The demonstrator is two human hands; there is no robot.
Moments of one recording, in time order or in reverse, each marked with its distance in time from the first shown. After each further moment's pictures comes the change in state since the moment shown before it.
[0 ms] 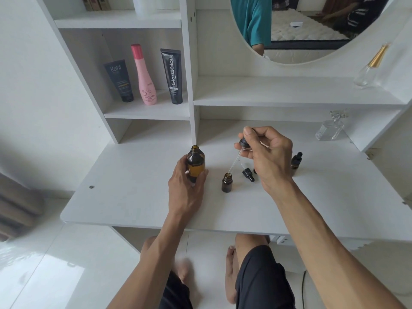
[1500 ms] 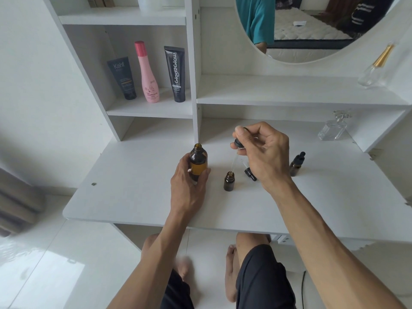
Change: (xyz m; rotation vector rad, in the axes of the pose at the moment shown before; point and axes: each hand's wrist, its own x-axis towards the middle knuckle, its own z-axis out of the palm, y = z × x) left_hand 0.000 -0.001 0.000 0.003 -0.001 -0.007; right_hand -0.003 -0.001 0.008 -0.138 -0.083 -0.144
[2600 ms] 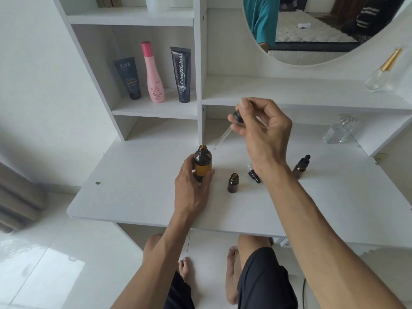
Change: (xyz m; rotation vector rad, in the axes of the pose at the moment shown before) left_hand 0.000 0.000 -0.001 -0.016 -0.005 0.001; right_hand 0.019 -0.031 0.027 0.342 0.070 -0.047
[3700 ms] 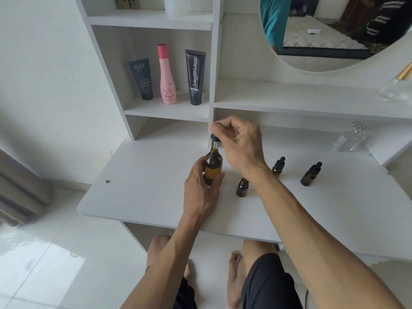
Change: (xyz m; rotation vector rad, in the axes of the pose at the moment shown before) left_hand 0.001 -0.004 0.000 0.009 -0.004 0.064; right_hand 0.000 0.034 0.033 -0.441 -0.296 -0.059
